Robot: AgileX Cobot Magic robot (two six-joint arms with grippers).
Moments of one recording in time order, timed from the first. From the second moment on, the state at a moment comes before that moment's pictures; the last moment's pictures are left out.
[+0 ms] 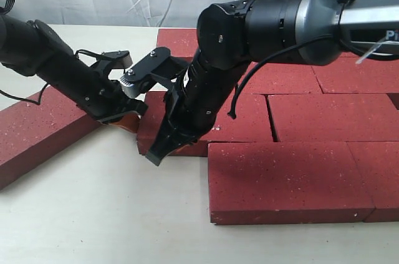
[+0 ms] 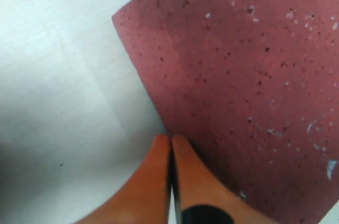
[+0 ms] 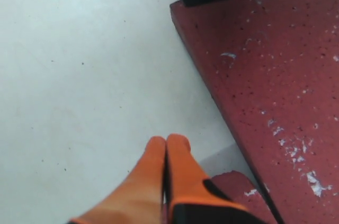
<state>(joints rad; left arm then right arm) -0.23 2.06 -1.15 -0.86 0.75 0.84 0.78 1.88 -1.32 0.25 0.79 -0.41</state>
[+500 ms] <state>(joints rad) -0.27 2.06 -1.15 -0.86 0.72 0.84 0.78 1.88 -1.32 0.25 0.79 -0.41</state>
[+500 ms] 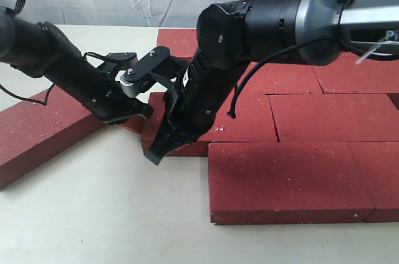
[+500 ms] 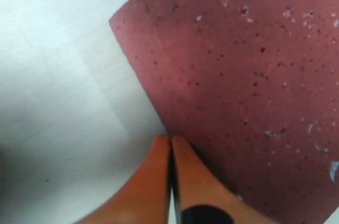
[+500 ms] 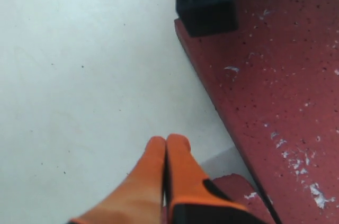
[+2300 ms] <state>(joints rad) -0.21 2.00 -1.14 -0.73 0.69 0.64 0.47 1.83 -1.24 0.20 0.79 -0.37</state>
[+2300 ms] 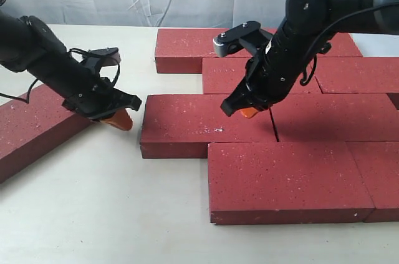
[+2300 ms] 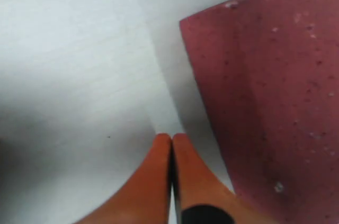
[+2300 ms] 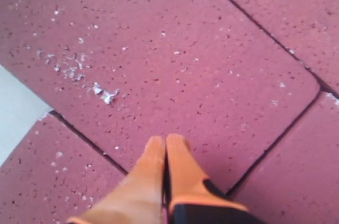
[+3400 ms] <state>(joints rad) -0.39 1.93 -1.14 -0.49 0.62 0.43 0.46 1.79 -1.21 0.21 0.77 -0.36</state>
